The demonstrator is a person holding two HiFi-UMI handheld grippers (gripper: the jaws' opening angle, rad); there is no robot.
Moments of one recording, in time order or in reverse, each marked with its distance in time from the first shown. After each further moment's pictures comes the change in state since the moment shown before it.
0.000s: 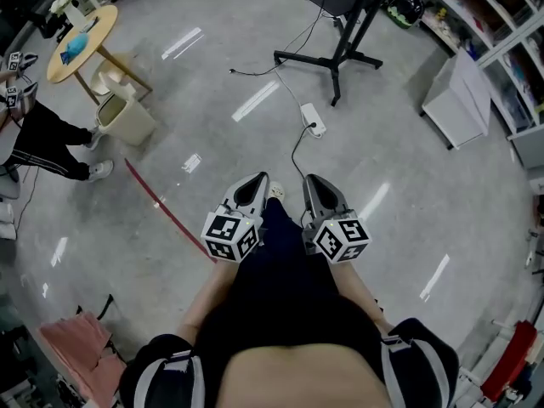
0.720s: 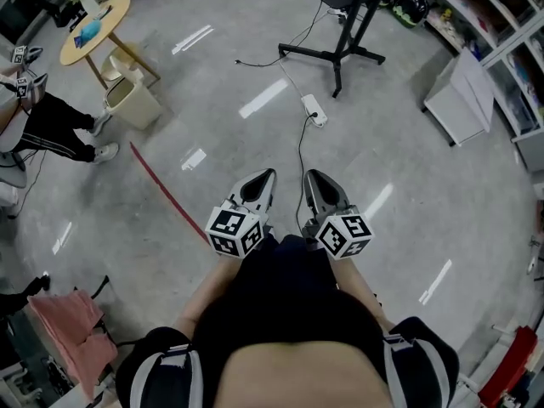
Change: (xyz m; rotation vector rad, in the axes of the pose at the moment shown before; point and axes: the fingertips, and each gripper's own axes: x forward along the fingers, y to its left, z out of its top) left arm -0.049 -0.092 -0.036 -0.001 -0.012 -0.001; right arm -0.096 0.010 -0.018 0.040 -0.023 0.072
